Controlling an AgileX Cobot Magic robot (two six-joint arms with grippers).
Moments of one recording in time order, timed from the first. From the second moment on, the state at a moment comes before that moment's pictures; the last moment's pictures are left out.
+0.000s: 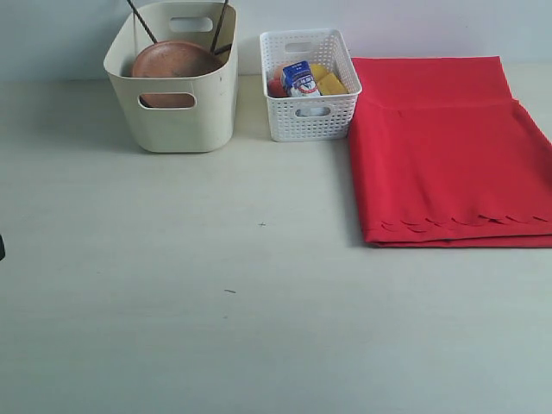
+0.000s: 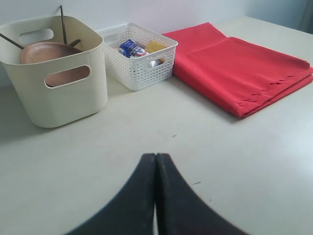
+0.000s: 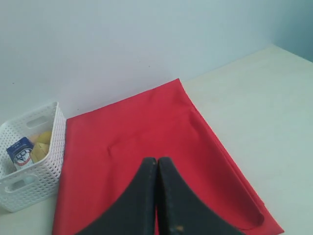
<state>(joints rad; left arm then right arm) -0.78 0.35 -0.17 0.55 0.24 -0.56 0.09 0.75 -0.27 0.48 -0.13 -0.13</state>
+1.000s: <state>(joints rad) 0.04 0.02 0.00 0.06 0.11 -0.05 0.09 0.71 -0.27 0.48 -0.12 -0.13</state>
